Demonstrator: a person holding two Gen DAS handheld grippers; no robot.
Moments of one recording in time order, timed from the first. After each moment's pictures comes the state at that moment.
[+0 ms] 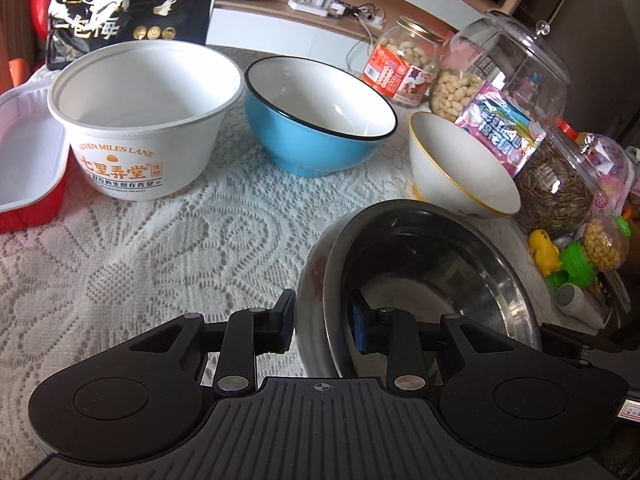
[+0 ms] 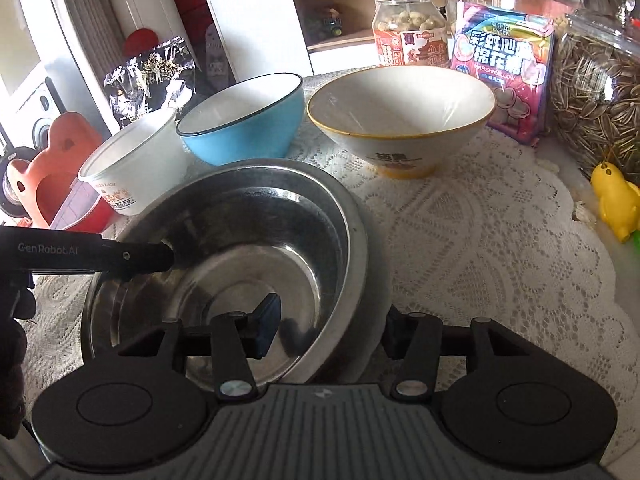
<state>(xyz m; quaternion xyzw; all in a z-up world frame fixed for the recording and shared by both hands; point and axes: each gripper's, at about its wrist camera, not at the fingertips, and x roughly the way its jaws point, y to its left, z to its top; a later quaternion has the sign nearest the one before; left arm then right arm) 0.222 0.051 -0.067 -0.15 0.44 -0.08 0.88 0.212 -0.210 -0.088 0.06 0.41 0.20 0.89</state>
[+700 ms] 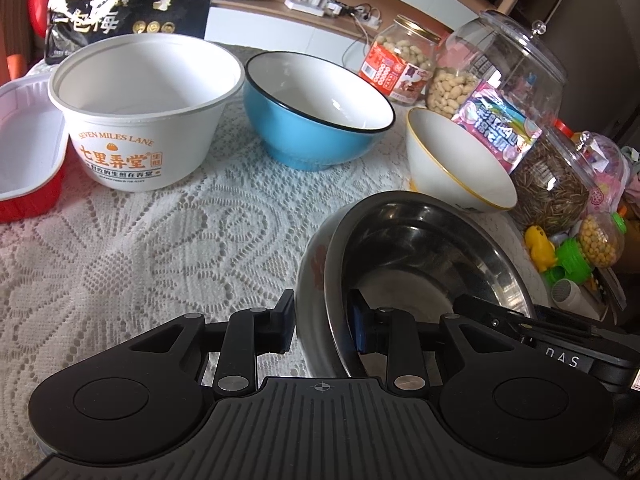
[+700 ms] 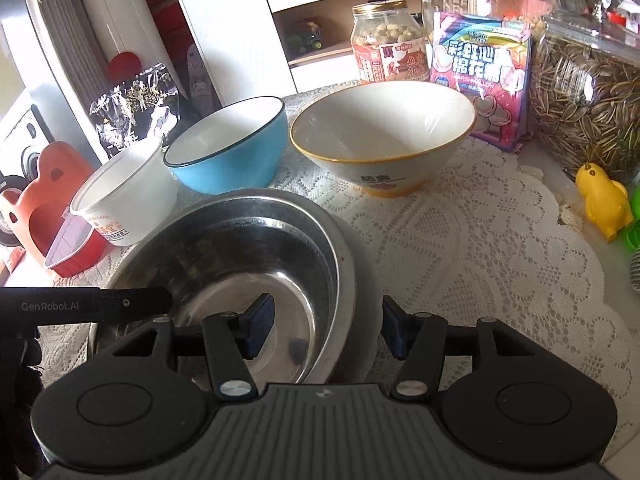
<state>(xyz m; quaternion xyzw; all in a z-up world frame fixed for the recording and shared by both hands) 0.216 0.052 -0.070 -0.15 0.43 -0.09 0.89 0.214 -0.210 -0.079 0.08 0.40 0.17 0.90</state>
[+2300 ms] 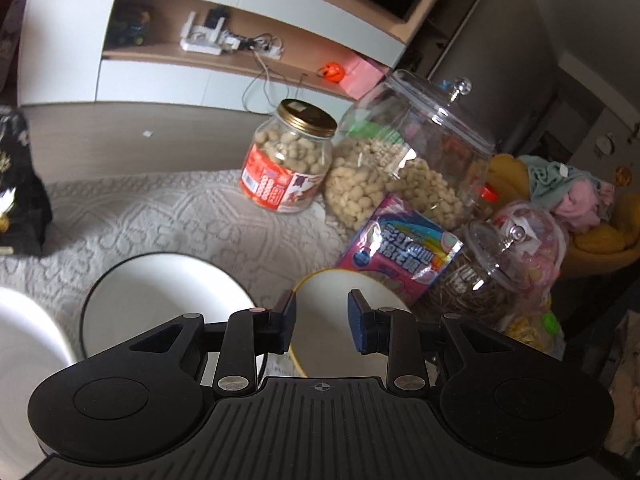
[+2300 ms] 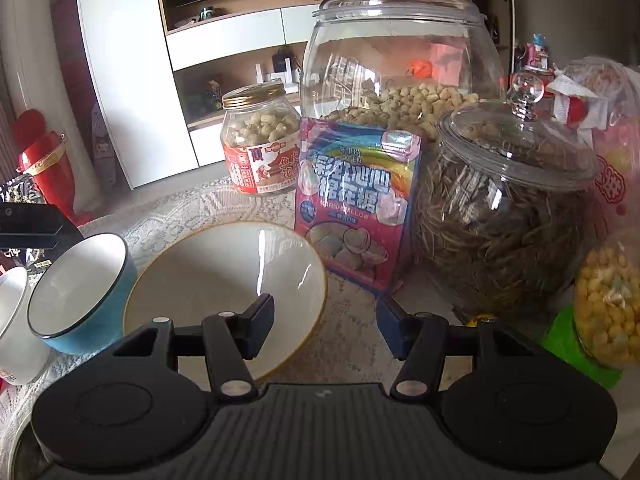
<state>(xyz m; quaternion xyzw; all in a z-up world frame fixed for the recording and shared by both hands) 0.380 0.001 0.026 -0.13 0.38 -0.22 0.89 0.328 -0.268 -0.042 0.07 0.34 0.02 0.94</state>
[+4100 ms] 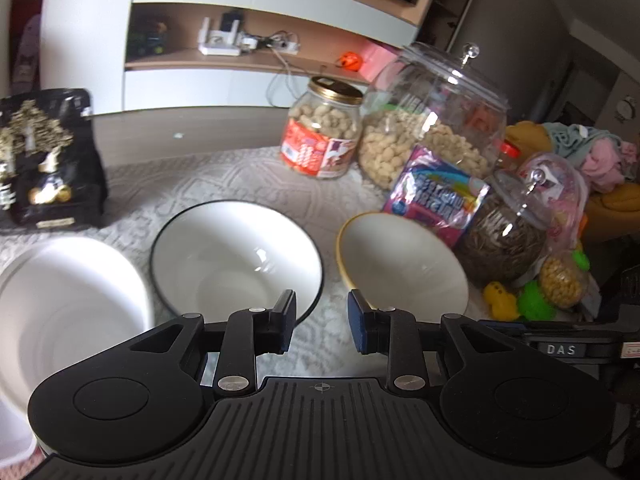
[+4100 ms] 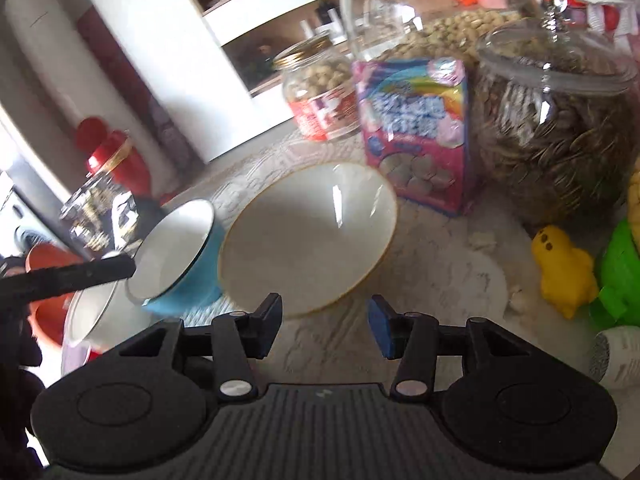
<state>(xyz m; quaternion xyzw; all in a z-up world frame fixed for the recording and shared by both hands) 0.302 0.034 0.008 -0.08 0.39 -0.17 0.90 0.293 -0.279 -0.044 0.18 0.42 0.15 0.88</state>
